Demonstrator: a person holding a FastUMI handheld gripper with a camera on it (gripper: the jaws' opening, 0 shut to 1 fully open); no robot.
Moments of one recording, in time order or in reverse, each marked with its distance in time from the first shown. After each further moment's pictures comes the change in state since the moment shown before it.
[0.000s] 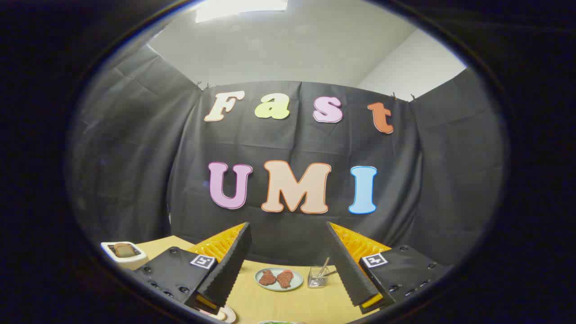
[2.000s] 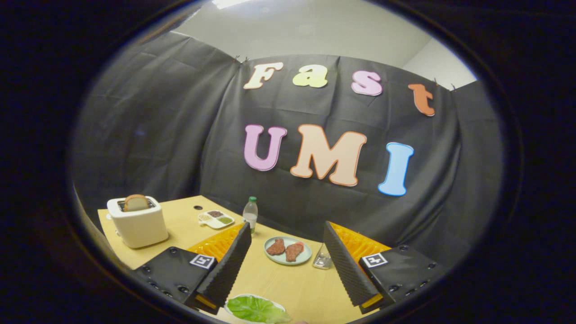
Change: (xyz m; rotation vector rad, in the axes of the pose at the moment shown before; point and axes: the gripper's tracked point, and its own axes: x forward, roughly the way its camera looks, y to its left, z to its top) arm -0.017 -0.008 -0.098 -0.118 0.237 0.320
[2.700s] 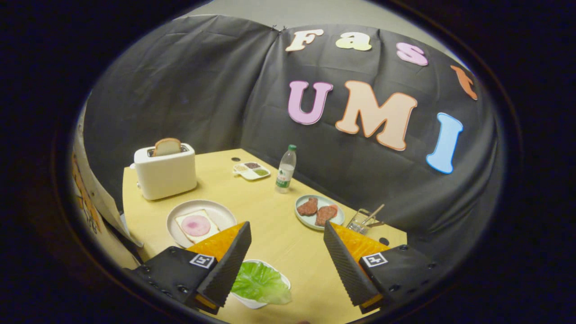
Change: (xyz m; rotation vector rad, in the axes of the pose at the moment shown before) arm 0.007 0.027 -0.121 -0.107 0.252 0.295
